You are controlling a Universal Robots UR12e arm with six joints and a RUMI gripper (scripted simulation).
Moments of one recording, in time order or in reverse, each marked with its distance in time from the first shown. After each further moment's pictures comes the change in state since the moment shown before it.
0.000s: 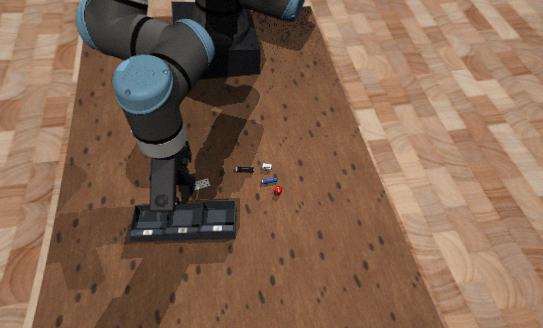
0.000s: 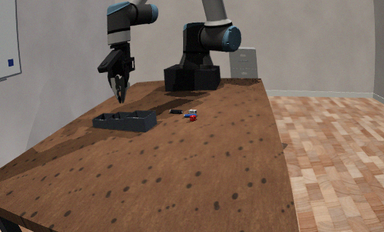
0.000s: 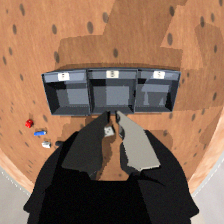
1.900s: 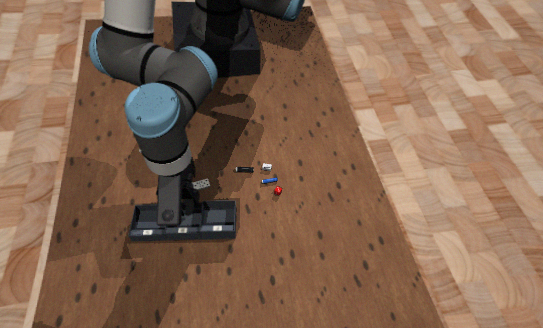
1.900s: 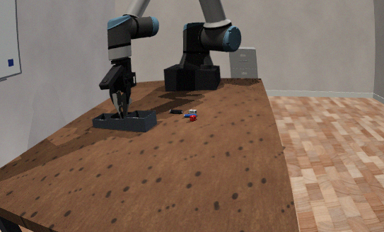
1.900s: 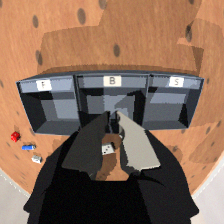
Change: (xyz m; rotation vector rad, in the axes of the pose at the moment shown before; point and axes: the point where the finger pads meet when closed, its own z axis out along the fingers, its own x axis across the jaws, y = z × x) arm -0.001 0.000 0.059 0.000 0.000 0.000
